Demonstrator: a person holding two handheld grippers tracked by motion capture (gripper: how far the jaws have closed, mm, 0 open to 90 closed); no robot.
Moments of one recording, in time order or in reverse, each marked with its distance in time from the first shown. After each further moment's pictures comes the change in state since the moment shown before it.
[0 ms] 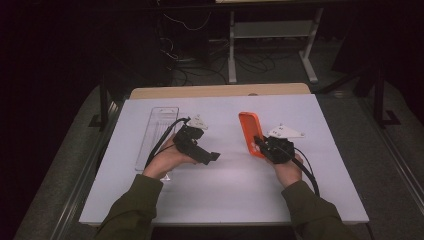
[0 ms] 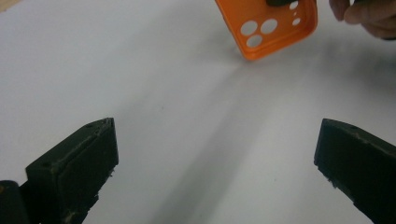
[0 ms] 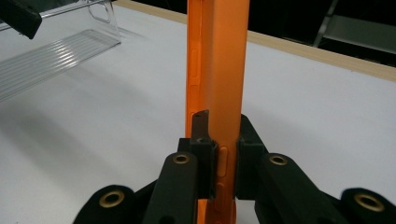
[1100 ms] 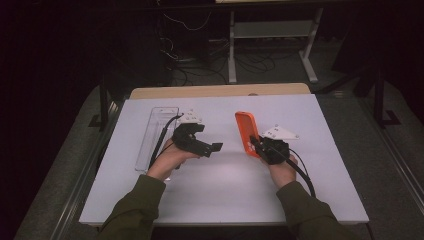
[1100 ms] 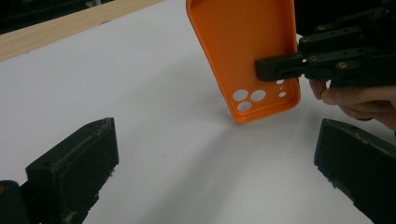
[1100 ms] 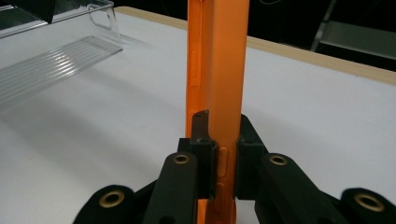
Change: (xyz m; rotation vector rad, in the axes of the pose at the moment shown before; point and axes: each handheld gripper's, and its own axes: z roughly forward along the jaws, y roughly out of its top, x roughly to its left) left arm 0.008 -0.002 0.000 -0.233 -0.024 -0.110; right arm 0.012 0.000 0.008 -0.031 -0.013 0.007
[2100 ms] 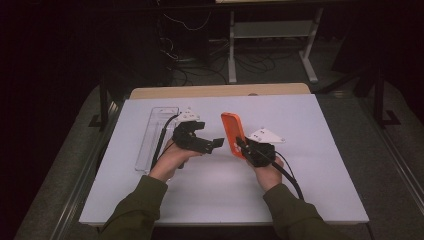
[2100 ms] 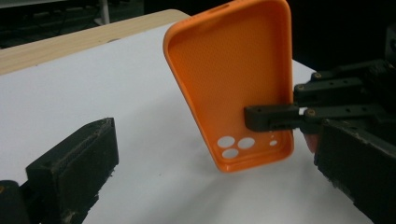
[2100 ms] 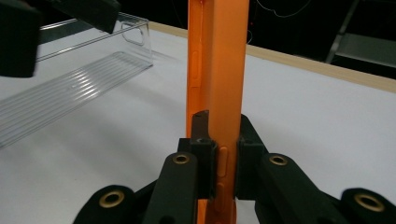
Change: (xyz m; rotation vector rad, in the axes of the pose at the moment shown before) left arm -0.001 0.002 0.000 -0.092 0.014 -0.053; right arm 0.037 0.007 0.009 -0.039 0.043 -0.001
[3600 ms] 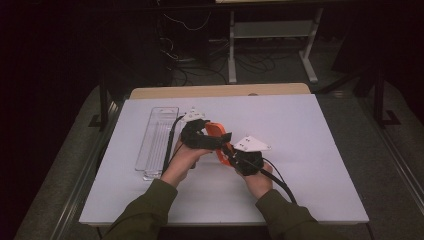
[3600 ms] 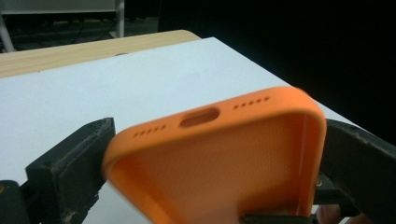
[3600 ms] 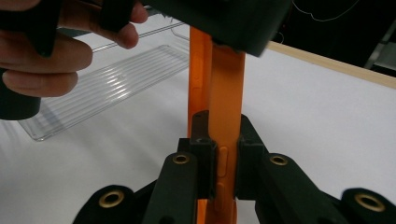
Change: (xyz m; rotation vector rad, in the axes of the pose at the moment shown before) left arm -0.011 0.001 0.019 -0.082 0.046 -0.079; right arm 0.037 -0.003 0.003 0.015 0.109 -0.046
